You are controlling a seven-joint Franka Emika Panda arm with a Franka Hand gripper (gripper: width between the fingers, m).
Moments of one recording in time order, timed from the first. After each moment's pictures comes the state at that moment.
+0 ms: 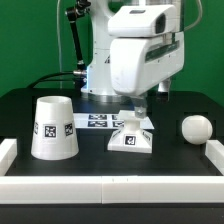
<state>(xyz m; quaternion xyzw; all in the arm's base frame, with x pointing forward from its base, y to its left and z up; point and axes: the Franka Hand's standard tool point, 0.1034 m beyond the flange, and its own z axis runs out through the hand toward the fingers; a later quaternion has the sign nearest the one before) 0.556 0.031 0.100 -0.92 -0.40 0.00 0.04</state>
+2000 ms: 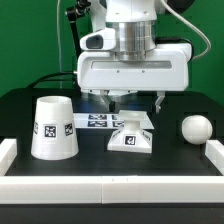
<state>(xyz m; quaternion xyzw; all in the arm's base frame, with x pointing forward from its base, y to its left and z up) 0.465 0.012 0.067 -0.99 0.12 0.03 0.03</state>
